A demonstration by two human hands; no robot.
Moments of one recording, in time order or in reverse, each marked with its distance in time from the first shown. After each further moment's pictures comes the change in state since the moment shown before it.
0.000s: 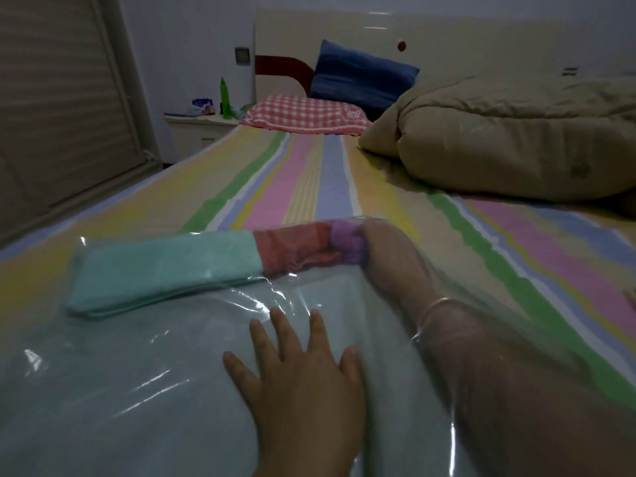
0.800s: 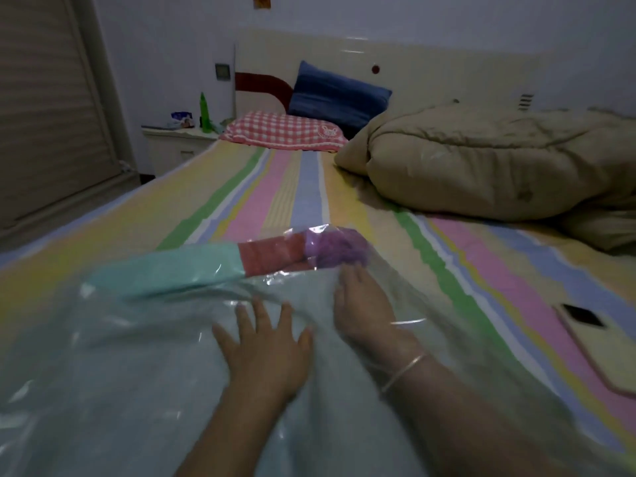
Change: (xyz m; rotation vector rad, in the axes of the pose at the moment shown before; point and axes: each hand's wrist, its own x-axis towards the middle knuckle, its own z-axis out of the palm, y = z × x) left_hand 0.069 0.003 0.008 0.065 0.027 0.100; right_hand -0.037 0.019 0.014 0.037 -0.066 0.119
